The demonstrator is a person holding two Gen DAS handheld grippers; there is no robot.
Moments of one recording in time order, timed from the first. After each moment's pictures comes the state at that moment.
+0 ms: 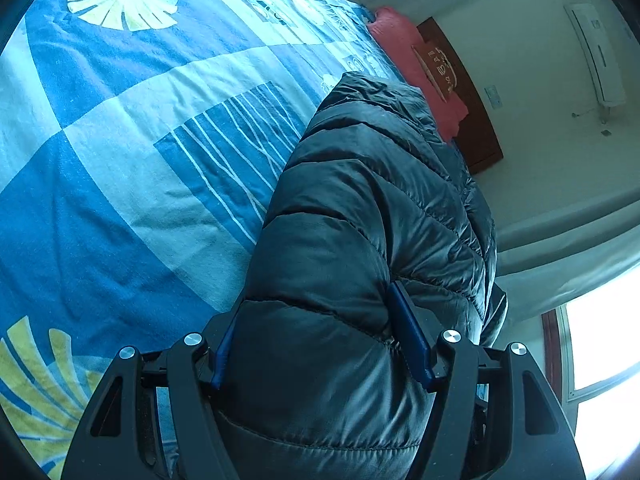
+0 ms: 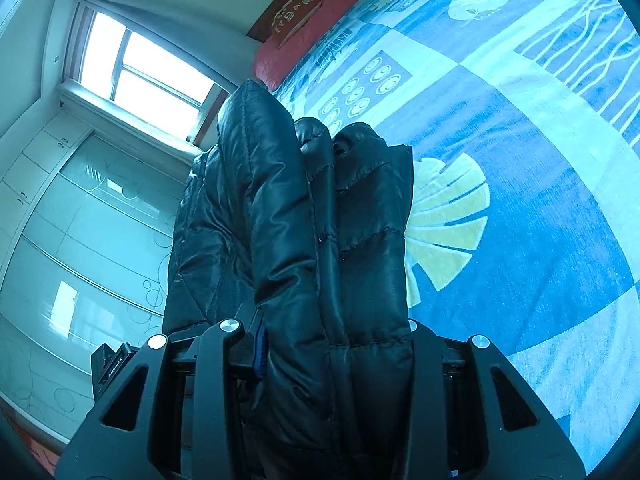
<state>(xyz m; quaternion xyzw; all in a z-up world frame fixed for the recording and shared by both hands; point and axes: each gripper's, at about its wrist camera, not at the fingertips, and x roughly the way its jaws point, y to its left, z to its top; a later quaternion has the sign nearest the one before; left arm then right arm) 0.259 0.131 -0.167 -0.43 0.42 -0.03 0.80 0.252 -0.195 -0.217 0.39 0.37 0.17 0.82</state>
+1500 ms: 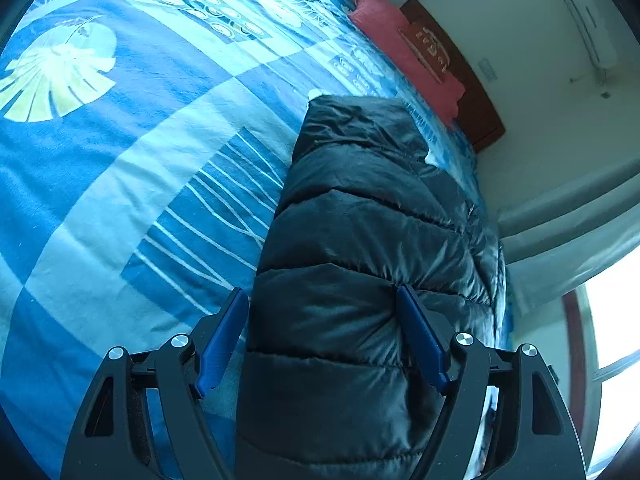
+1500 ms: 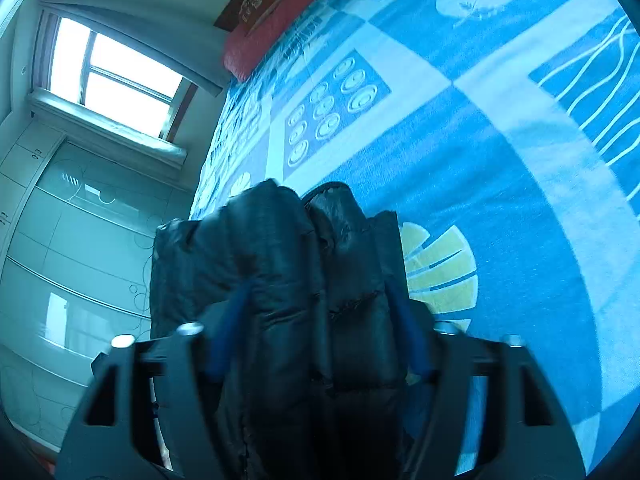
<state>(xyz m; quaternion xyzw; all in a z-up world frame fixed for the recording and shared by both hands) 0.323 0.143 -0.157 -0.36 0.44 -0.04 0.82 0.326 -0.224 -0.217 0.40 0.43 0.14 0.80</state>
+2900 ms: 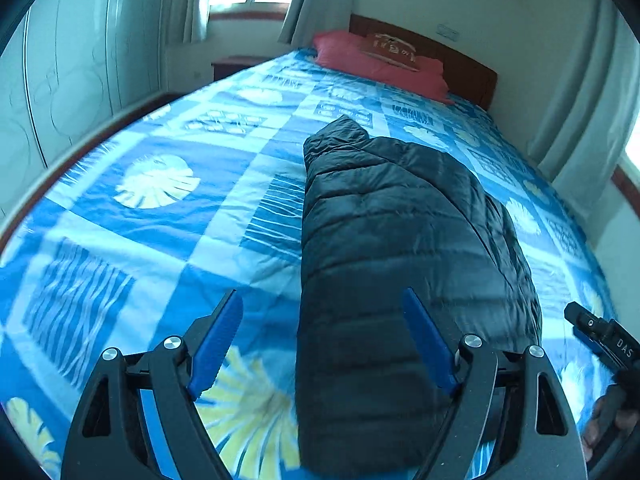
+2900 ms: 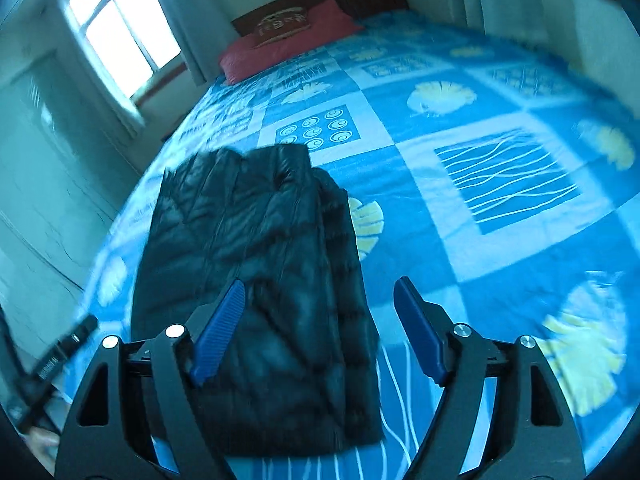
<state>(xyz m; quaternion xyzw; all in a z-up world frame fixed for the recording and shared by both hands) 0.177 0.086 -0.067 -0.10 0.39 0.03 0.91 0.156 -0.172 -0.118 0.16 0.40 0.02 0.90</state>
